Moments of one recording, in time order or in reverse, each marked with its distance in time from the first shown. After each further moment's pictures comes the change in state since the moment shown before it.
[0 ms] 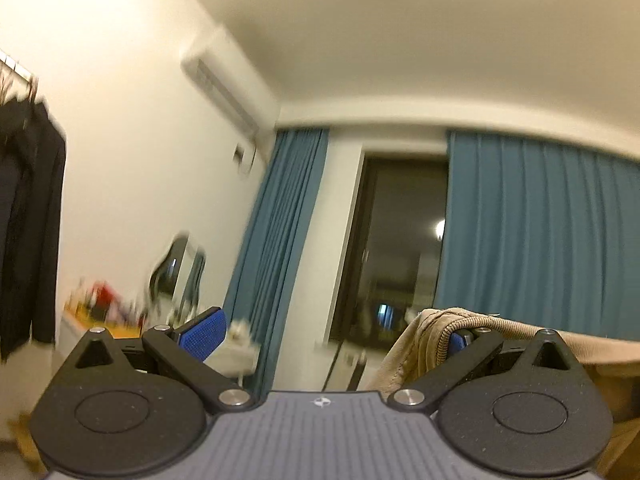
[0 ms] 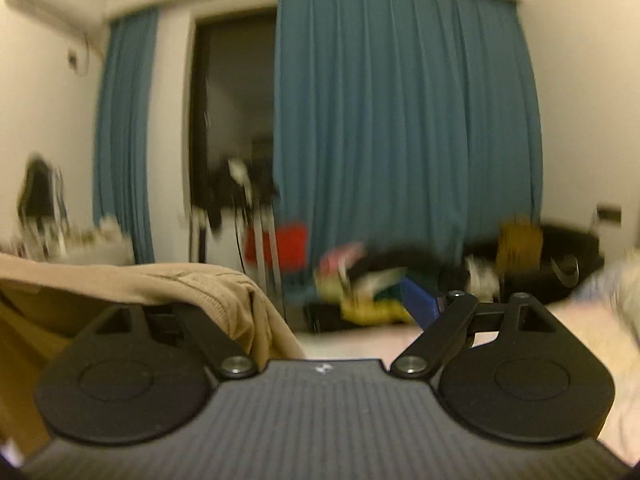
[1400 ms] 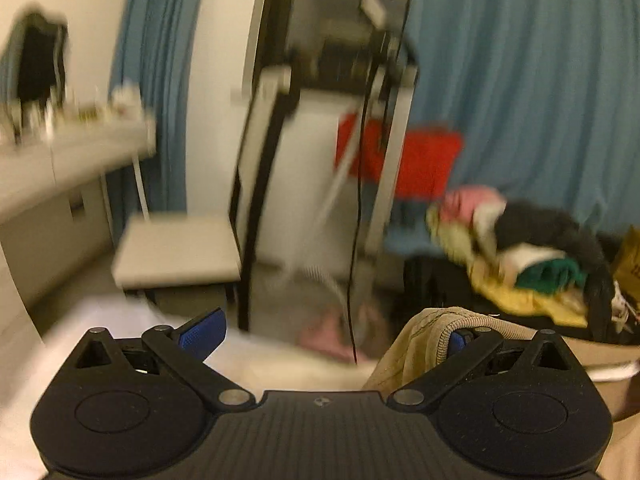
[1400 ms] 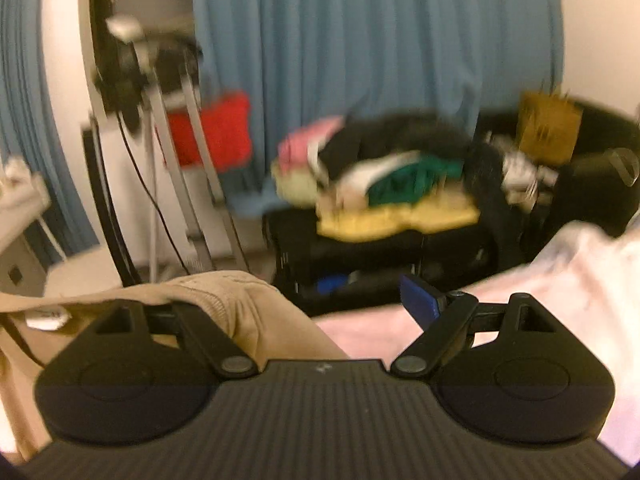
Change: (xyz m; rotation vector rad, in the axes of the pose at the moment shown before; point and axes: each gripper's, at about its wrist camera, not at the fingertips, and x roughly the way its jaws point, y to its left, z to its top) left arm 0.563 -0.154 -0.494 0.094 0.870 -0.176; right arm 0.554 -0.030 -0.204 0.096 0.523 -0.113
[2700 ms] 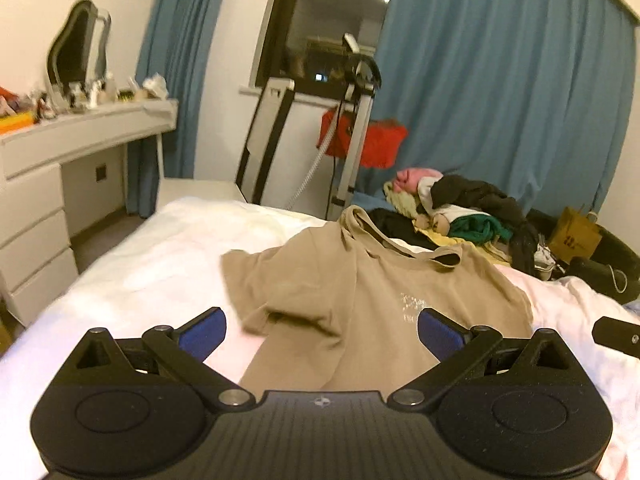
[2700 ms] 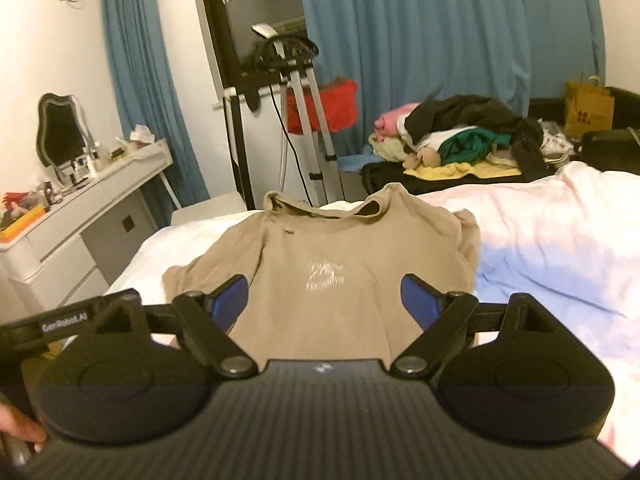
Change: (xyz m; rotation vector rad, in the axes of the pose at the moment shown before) left arm -0.437 0.051 -0.231 -0.007 -0.094 -0.075; right arm -0.376 0.006 -0.179 -0.023 -0.059 0.262
